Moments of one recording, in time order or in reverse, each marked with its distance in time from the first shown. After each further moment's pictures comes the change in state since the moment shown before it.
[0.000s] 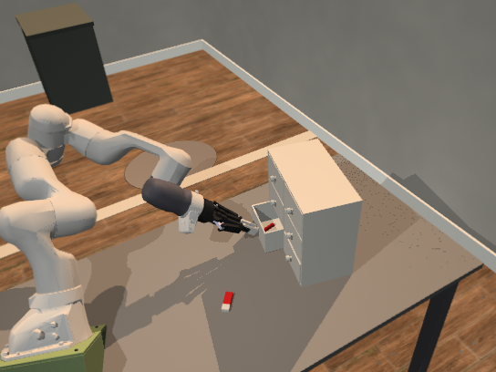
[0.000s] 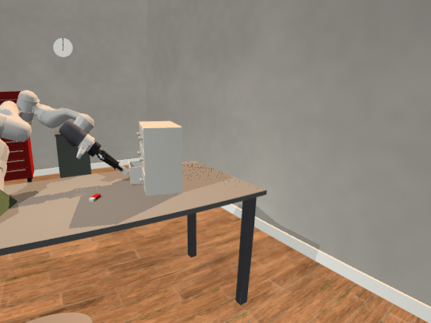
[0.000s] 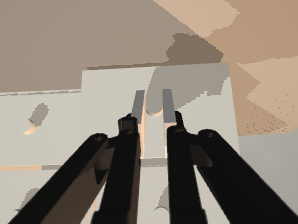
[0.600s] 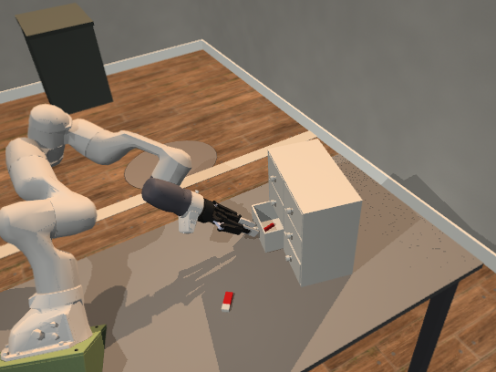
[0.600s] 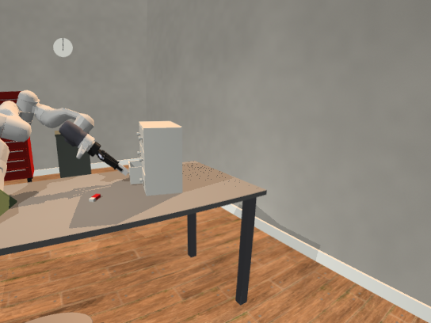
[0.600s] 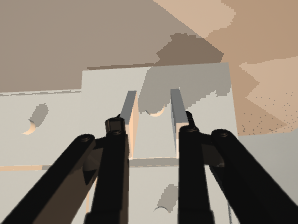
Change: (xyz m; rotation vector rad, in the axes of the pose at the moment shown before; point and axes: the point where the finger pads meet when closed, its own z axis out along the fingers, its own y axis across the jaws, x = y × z) arm 0.000 0.000 0.000 0.000 0.000 0.000
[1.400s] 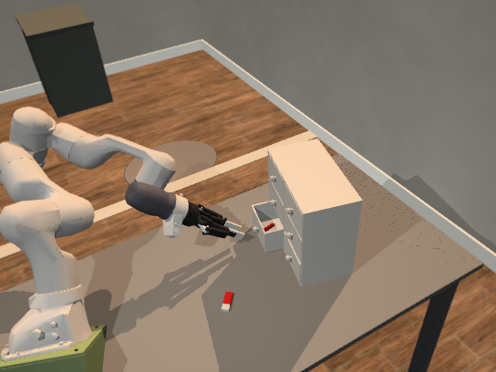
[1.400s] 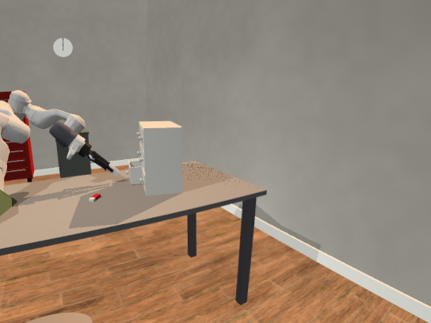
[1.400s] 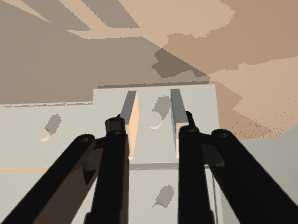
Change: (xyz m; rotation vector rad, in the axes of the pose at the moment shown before) arm 0.033 0.002 -0.037 -0.006 0.004 -0.013
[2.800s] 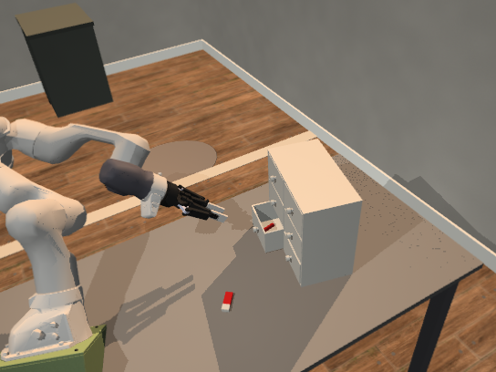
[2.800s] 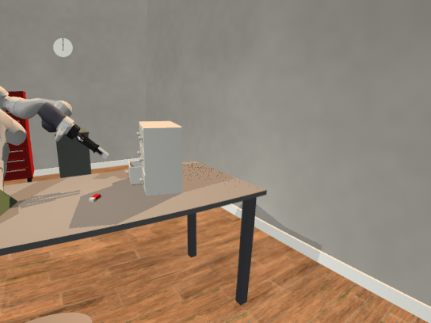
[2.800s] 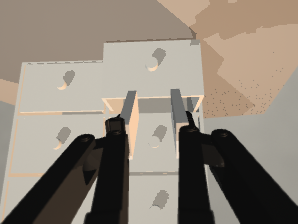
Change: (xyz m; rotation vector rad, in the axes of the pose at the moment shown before) arm -0.040 0.002 -0.101 -0.005 0.001 -0.015
